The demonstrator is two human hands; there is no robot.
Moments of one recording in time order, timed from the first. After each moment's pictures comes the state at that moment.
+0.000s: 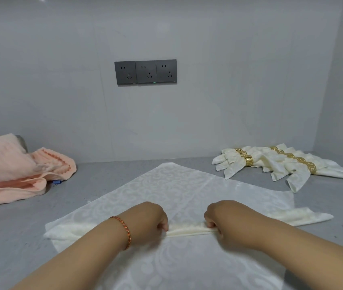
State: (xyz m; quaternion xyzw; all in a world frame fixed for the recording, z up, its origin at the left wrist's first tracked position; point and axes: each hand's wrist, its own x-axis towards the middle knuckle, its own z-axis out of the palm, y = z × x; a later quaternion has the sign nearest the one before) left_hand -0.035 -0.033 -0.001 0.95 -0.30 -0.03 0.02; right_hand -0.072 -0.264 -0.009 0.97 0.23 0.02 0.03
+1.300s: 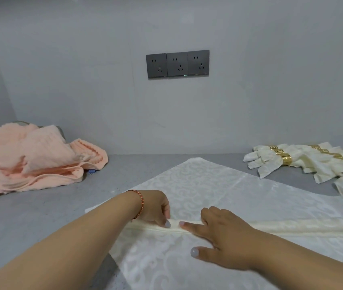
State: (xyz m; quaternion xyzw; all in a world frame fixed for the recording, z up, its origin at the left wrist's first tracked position) left_hand -0.012 0.025 0.020 0.97 -0.12 -0.21 0.07; right_hand -0.061 -0.187 -0.039 0.94 0.35 0.03 0.03
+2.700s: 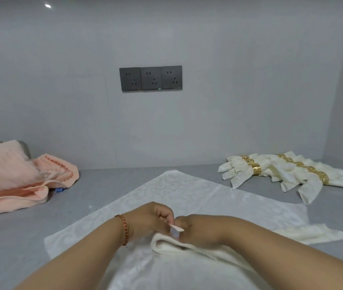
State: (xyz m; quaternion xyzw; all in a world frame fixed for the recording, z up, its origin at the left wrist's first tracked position) left_hand 0.007 -0.017 -0.006 0.82 -0.27 -0.19 0.46; right_hand -0.041 -0.196 0.012 0.95 0.17 -0.19 -0.19
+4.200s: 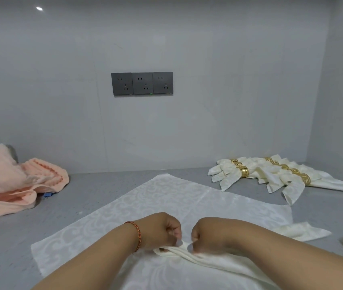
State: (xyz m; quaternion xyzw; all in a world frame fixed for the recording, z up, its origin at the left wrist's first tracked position) left_hand -0.010 -0.057 -0.006 0.90 -0.29 -0.17 0.29; right_hand -0.057 -0.230 0.010 0.98 0.08 -0.17 -0.11
